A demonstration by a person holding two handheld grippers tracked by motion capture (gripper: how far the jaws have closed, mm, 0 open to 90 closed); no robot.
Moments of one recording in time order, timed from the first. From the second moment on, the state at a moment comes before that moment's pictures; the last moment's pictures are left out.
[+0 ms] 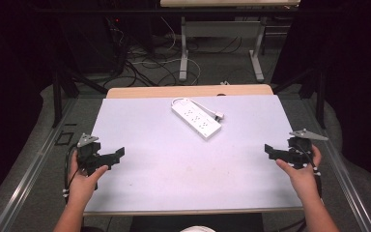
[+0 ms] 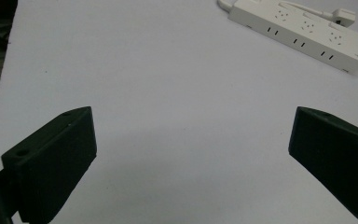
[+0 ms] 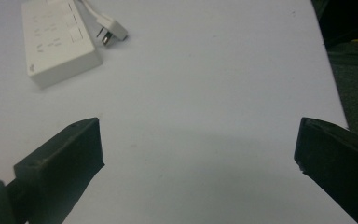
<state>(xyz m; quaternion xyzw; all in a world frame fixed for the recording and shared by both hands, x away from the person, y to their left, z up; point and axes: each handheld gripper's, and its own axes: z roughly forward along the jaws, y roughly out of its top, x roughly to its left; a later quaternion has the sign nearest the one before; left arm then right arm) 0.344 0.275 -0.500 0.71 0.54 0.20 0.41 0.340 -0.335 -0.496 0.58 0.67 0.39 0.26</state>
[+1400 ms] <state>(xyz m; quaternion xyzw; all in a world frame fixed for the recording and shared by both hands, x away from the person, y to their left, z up) 0.341 0.289 -0.506 0.68 0.56 0.26 0.39 0.353 -0.305 -0.449 0.51 0.72 0.38 0.29</state>
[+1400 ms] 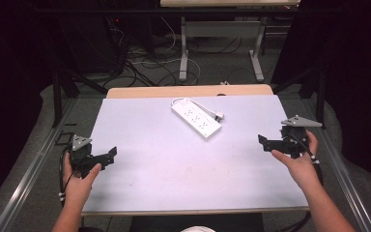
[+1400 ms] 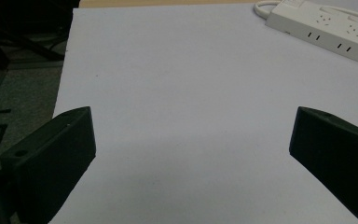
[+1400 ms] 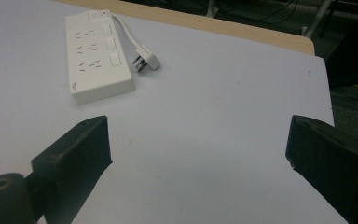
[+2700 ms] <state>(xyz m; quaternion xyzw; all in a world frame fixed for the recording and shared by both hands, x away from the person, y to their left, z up) 0.341 0.287 -0.518 0.69 0.55 0.28 0.38 0.423 -0.243 -0.429 0.49 0.75 0.33 0.29</state>
